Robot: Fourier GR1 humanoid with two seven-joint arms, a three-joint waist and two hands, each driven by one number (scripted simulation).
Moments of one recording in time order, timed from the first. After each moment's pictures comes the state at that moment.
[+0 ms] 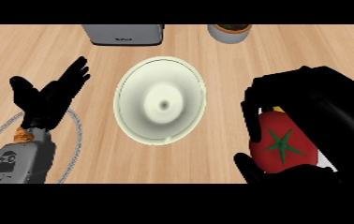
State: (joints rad) left arm -0.24 0.24 0.12 -1.48 0.10 -0.18 0.28; right arm -0.68 -0.33 0.21 -2.18 0.19 0.65 0.89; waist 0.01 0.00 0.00
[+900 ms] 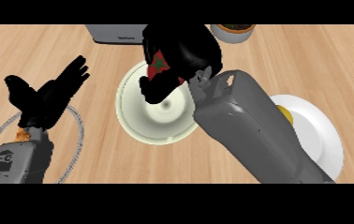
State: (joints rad) left arm -0.24 0.25 0.13 -1.48 0.11 -0.22 0.28; right arm -1.00 -0.02 0.34 -1.42 0.61 0.31 0.70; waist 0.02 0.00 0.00
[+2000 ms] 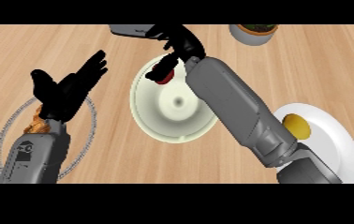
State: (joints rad) left arm -0.31 0.20 0.06 -1.47 0.08 -0.22 0.28; right arm -1.17 0.00 0.37 -0.63 0.11 -0.15 0.28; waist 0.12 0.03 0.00
